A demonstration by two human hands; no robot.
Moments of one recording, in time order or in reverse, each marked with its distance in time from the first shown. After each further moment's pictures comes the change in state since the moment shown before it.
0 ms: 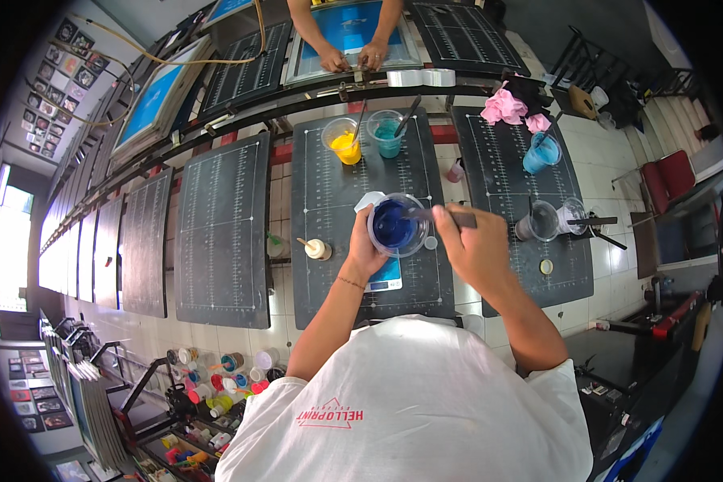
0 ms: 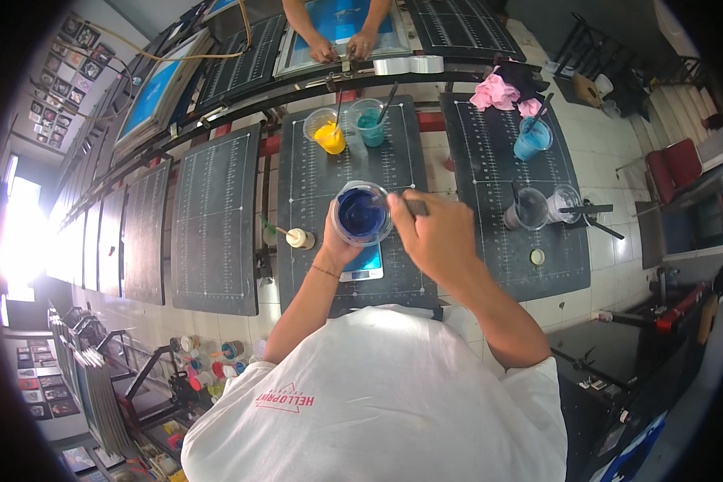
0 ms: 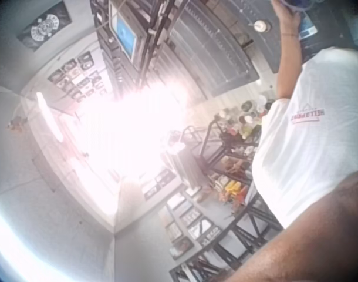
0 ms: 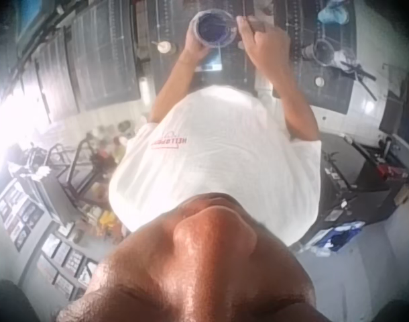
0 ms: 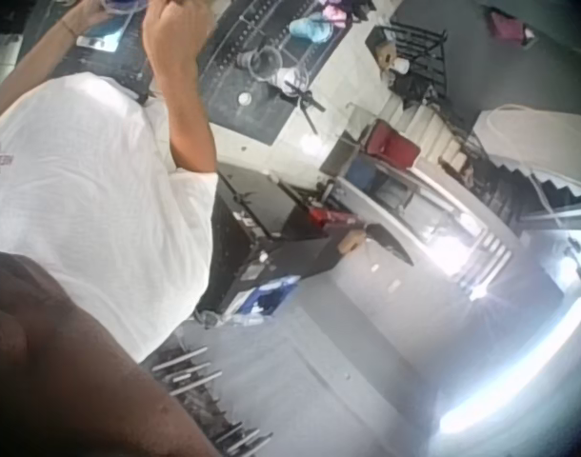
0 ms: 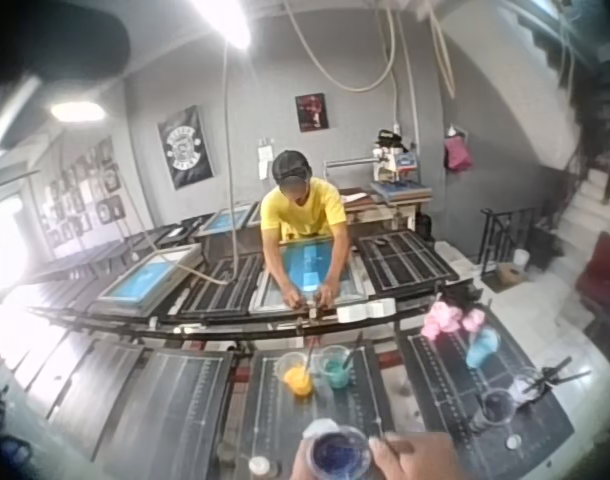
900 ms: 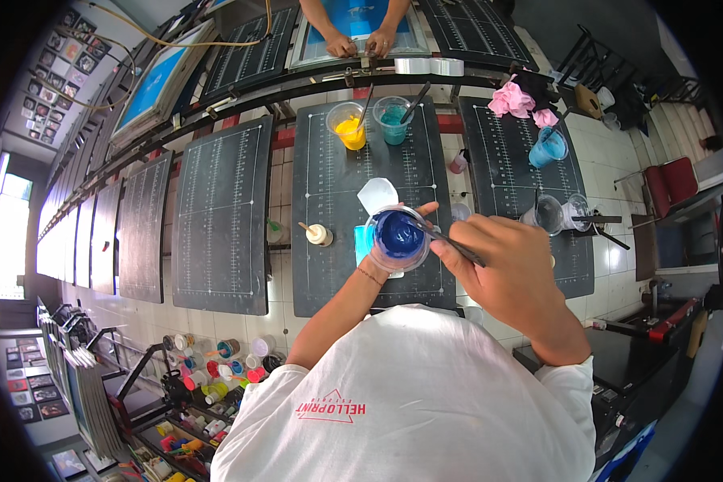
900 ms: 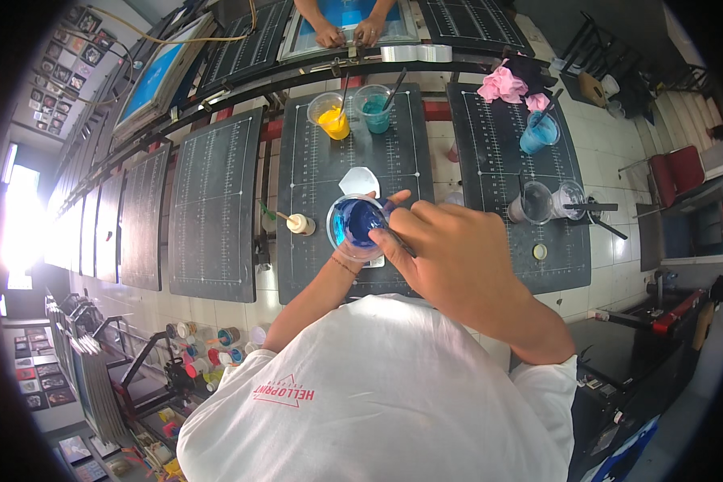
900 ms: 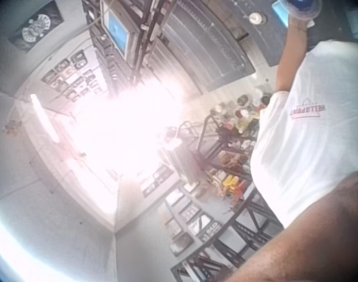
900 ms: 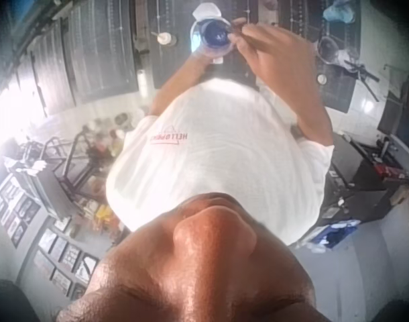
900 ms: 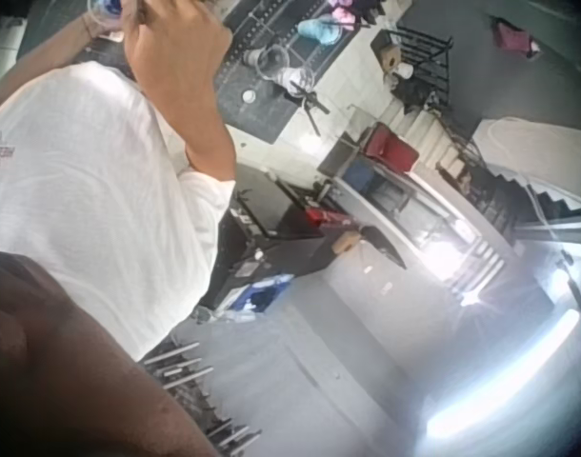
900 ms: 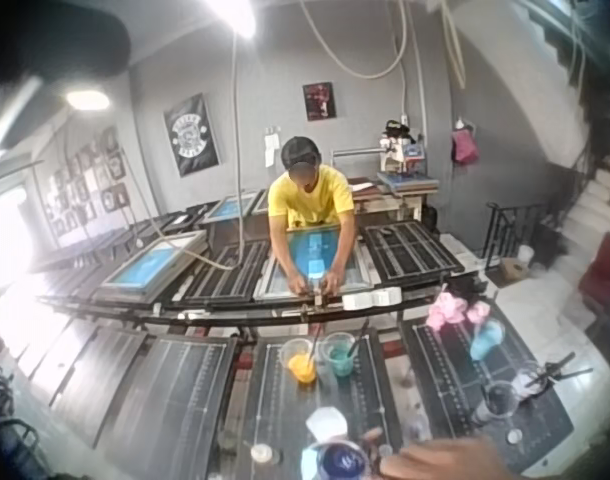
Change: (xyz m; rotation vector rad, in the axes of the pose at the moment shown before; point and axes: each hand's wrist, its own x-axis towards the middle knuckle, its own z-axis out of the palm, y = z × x) left_hand 0.009 -0.040 -0.024 -0.484 -0.452 -0.347; right_hand -0.009 -0.055 -0.051 -0.170 -0.083 -0.264
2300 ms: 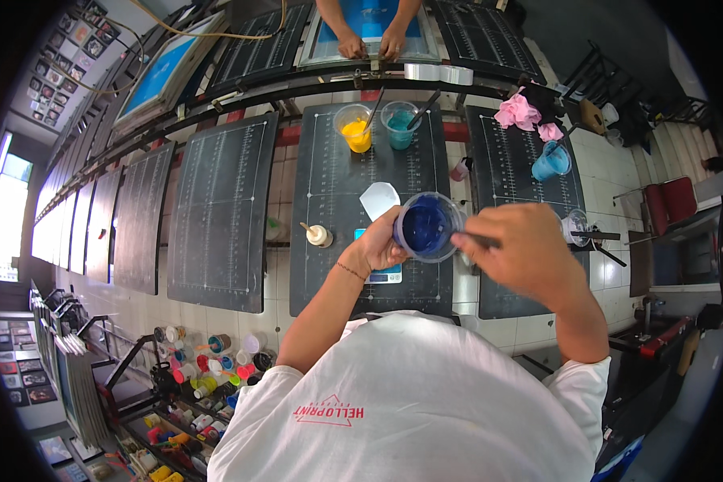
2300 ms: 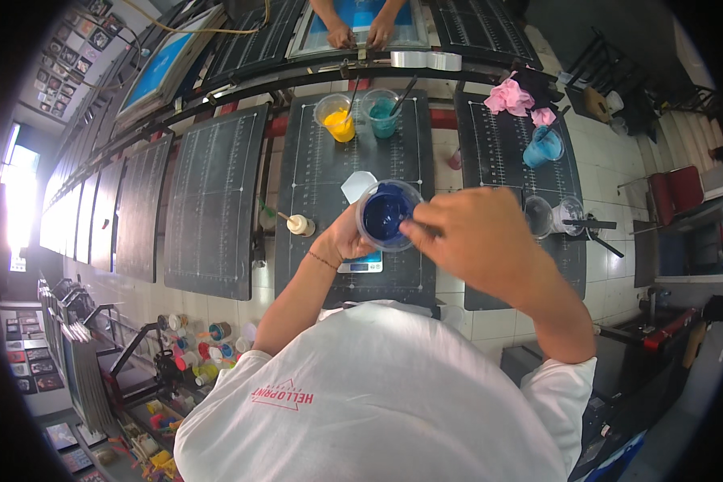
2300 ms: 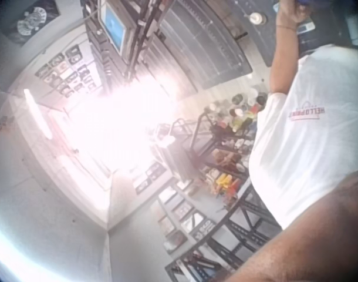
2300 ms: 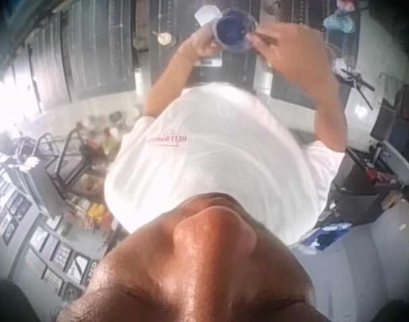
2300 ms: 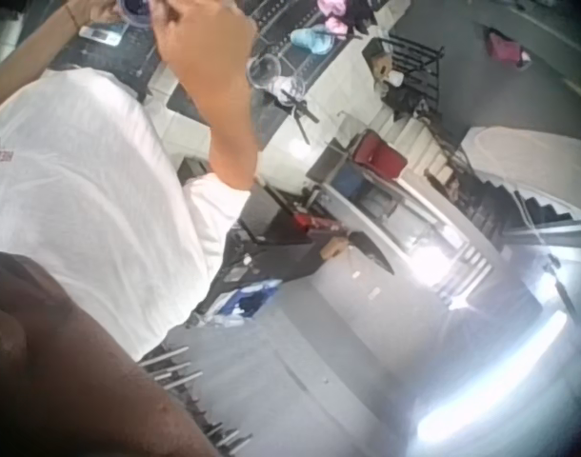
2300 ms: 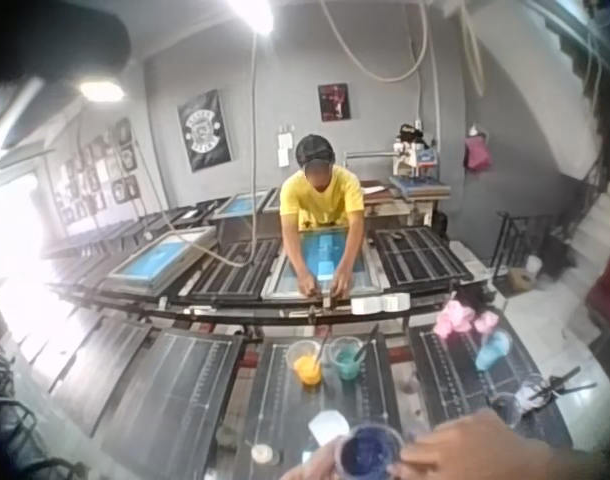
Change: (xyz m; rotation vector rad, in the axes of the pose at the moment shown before) left_hand 0.002 0.015 0.076 0.528 0.547 -0.079; right_hand 0.024 0.036 -0.022 -0.035 -0.123 -0.036
